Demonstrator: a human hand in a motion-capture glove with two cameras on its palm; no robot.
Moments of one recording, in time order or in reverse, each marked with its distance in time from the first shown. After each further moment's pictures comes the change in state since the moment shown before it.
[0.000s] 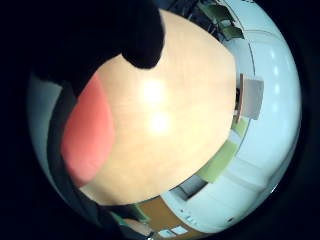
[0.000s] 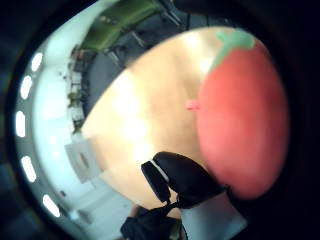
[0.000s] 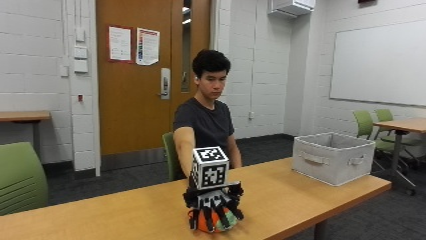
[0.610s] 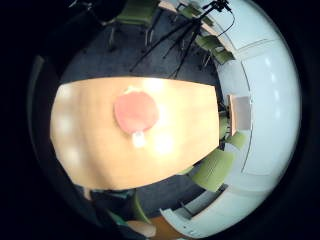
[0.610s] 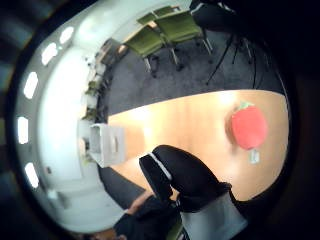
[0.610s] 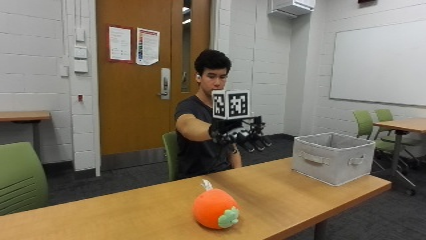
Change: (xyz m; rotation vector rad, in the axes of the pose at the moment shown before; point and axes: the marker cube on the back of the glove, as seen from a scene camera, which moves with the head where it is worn) arm -0.091 0.068 -0.161 0.255 -0.038 -0.149
